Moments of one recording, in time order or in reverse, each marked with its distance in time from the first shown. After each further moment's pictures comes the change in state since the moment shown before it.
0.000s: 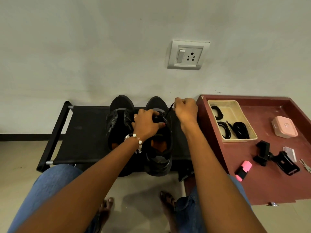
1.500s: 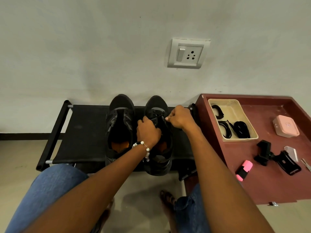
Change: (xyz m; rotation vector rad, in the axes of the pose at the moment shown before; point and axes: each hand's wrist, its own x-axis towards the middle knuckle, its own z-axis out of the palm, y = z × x) left_hand -0.008 -0.004 0.032 -0.009 0.078 -0.206; right_hand 0.004 0.014 -0.001 -0.567 -0.432 -0.044
